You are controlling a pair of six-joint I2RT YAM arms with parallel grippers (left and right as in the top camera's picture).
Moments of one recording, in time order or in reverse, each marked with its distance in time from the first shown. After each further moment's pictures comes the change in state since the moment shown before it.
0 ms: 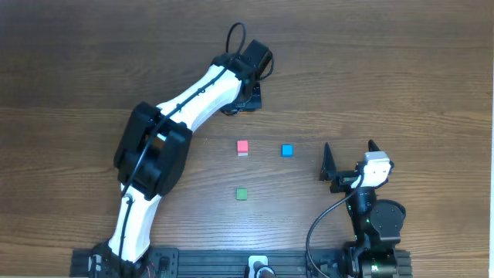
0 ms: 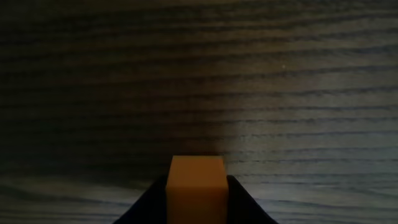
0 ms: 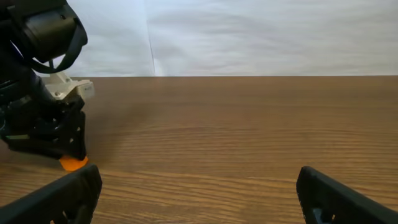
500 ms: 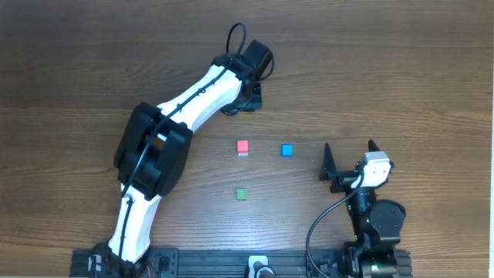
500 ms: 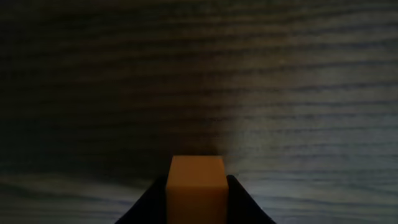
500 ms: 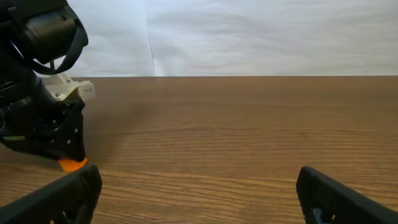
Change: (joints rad) left arm -0.007 -0.002 0.000 -0.009 0.001 0.003; right arm 0.000 0.000 0.000 0.000 0.000 0.000
